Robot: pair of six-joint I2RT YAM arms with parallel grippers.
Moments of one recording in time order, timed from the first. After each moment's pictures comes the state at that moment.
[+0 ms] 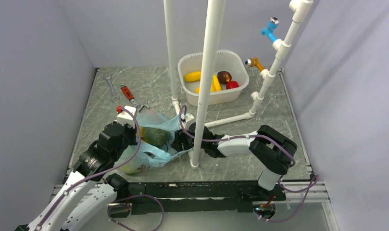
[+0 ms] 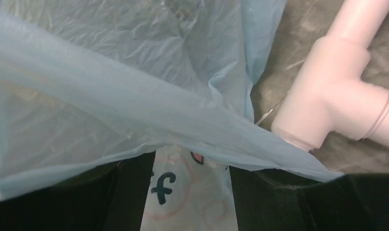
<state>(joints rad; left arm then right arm) -0.57 0.54 0.72 -0.61 -0.34 -0.11 0.99 1.71 0.76 0.46 -0.04 0.48</state>
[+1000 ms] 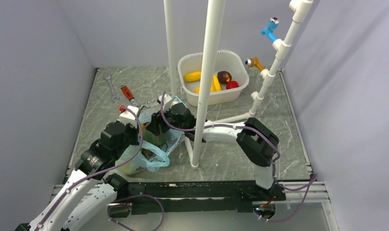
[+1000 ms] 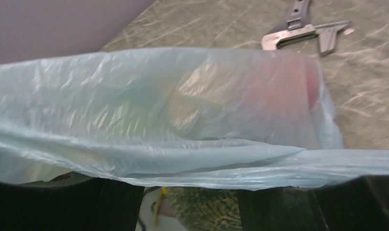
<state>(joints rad) -0.56 0.56 0.71 -0.58 -0.28 -0.10 0.99 1.89 1.18 0.44 -0.18 0.39</state>
